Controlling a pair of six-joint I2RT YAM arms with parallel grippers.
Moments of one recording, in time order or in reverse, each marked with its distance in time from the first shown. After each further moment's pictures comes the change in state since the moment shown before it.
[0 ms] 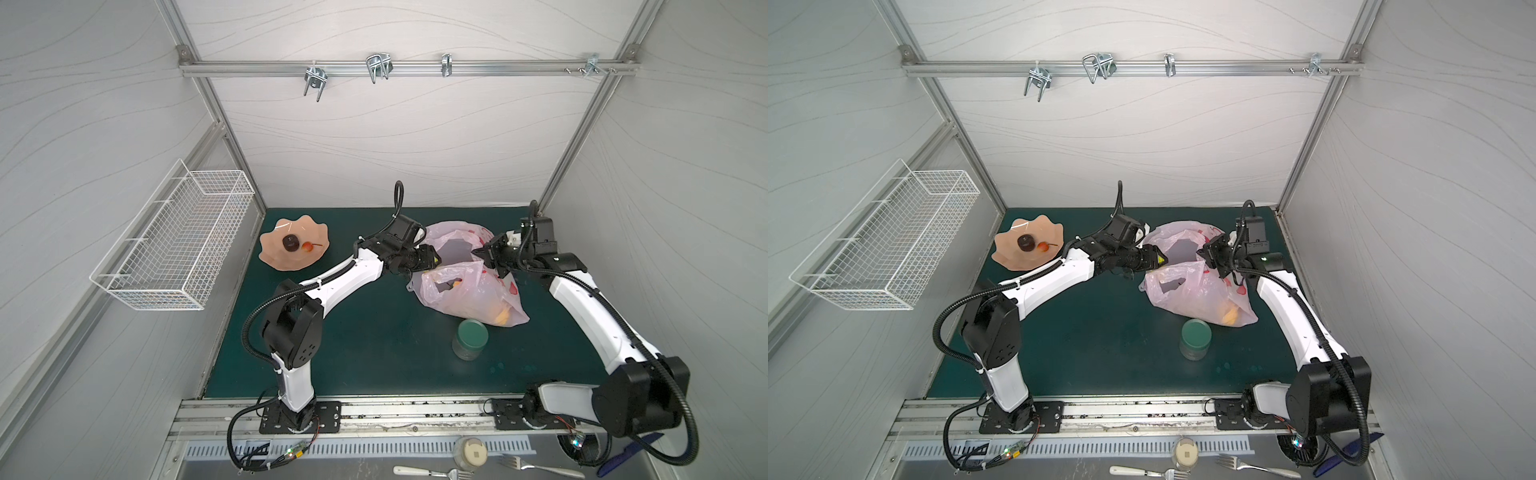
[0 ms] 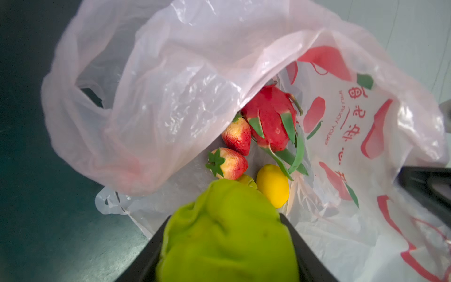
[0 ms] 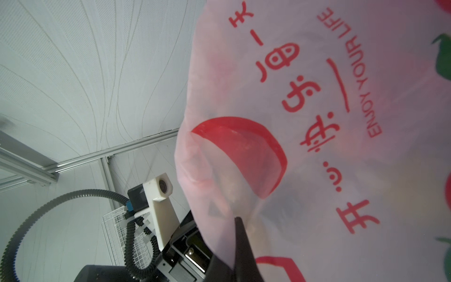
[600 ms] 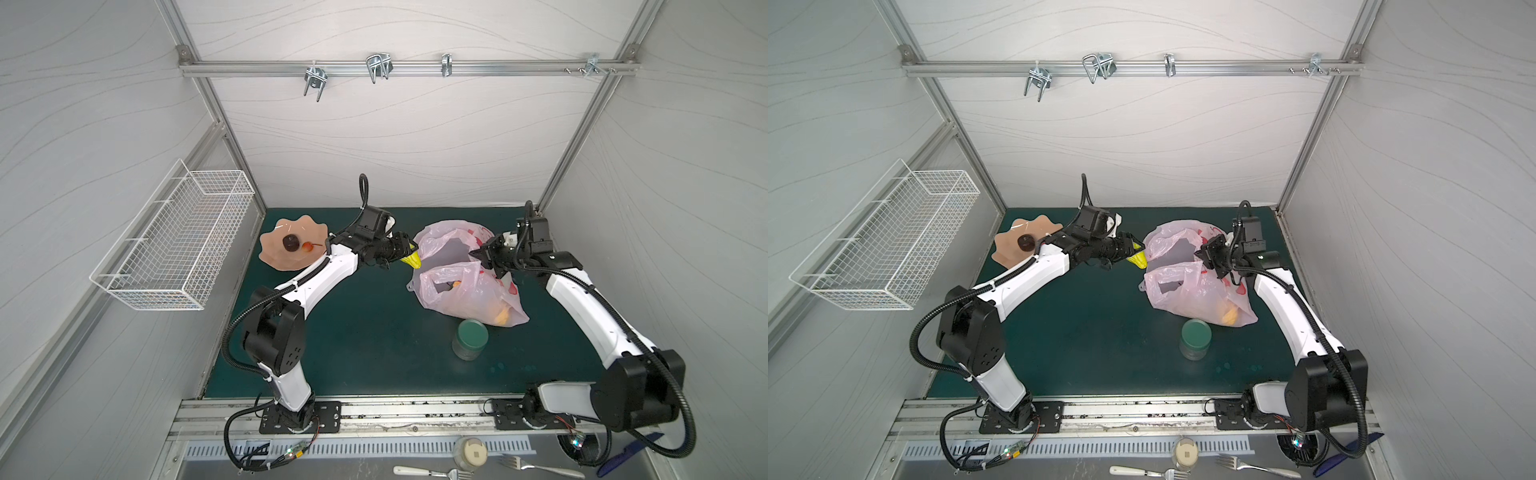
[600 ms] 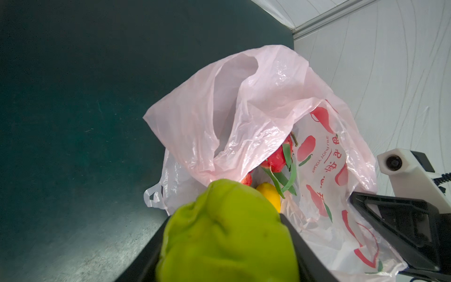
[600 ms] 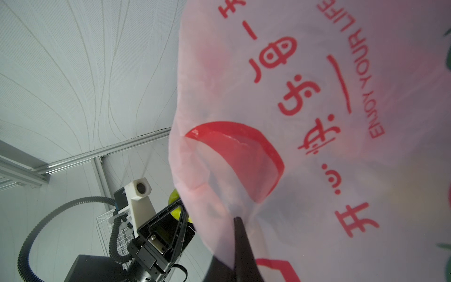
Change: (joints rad) left arm 0.168 -0.093 -0.065 0.010 0.068 -0.085; right arm 0.018 0.026 0.003 -0.001 0.000 -0.002
